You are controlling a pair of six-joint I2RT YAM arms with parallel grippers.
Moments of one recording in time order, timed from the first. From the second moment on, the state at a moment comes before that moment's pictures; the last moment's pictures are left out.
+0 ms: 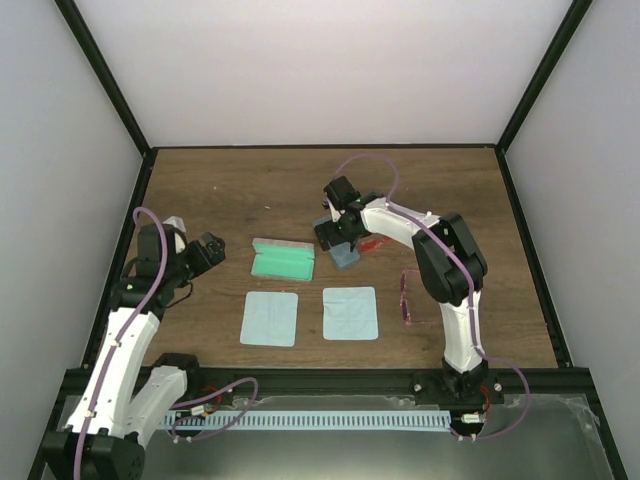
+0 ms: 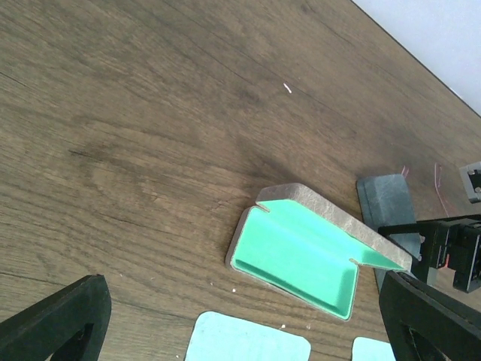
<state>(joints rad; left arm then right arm) -0.08 0.80 0.76 -0.69 0.14 -0.60 0.60 2.05 1.49 -0.60 0.00 0.17</state>
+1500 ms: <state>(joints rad) -0.15 0.83 0.76 -0.54 0.35 -0.69 0.60 1.70 1.37 -0.56 -0.24 0.43</state>
